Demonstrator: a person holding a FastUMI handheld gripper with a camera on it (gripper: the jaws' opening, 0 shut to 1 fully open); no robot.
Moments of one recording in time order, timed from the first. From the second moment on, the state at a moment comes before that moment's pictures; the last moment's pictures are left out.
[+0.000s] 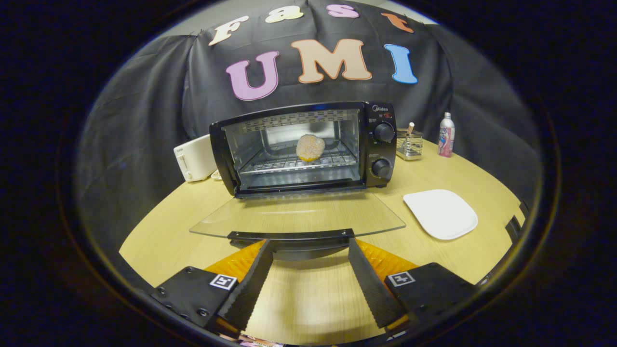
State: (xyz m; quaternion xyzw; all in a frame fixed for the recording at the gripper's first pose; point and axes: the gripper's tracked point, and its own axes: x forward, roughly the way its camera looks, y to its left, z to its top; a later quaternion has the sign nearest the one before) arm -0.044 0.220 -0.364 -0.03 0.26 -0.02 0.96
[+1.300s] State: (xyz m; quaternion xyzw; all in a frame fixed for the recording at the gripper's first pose) arm -0.012 0.232 -0.301 0.00 0.18 0.00 0.98
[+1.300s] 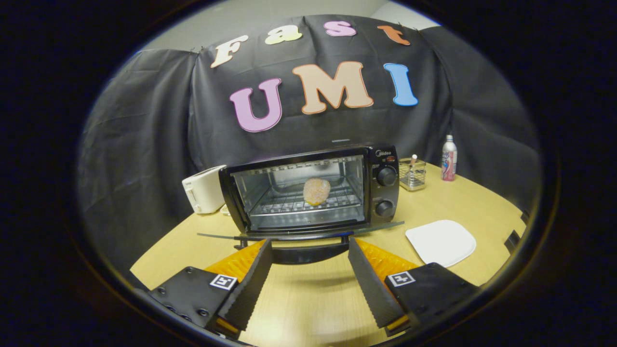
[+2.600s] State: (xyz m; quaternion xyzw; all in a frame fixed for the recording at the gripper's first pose) arm 0.129 0.235 -0.225 0.02 0.08 0.00 1.00
